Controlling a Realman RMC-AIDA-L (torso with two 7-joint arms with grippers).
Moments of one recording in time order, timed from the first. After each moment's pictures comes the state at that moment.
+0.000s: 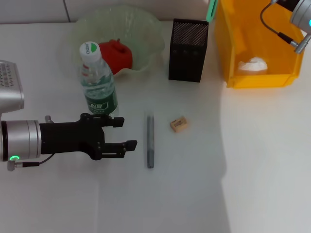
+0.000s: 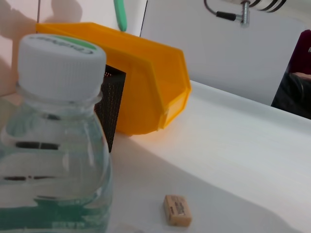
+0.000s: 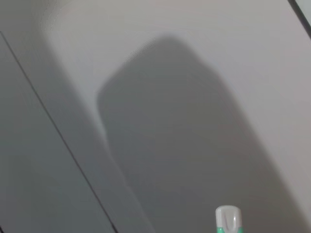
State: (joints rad) left arm -0.44 -2.03 1.09 0.58 1.79 1.39 -1.31; right arm 0.72 2.08 -0.77 -0.50 -1.38 -1.06 1.55
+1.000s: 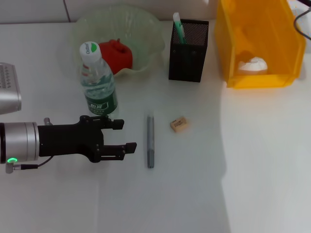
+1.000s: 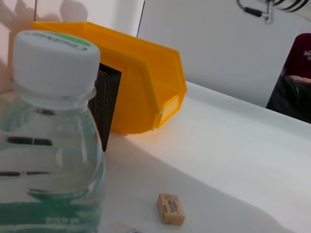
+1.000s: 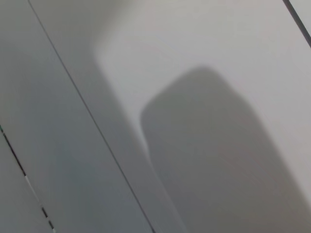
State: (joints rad) left arm -0.44 -2.03 1.09 0.58 1.78 1.41 -1.32; right arm 0.55 2.07 -0.80 -0.72 -1.40 -1.24 1.66
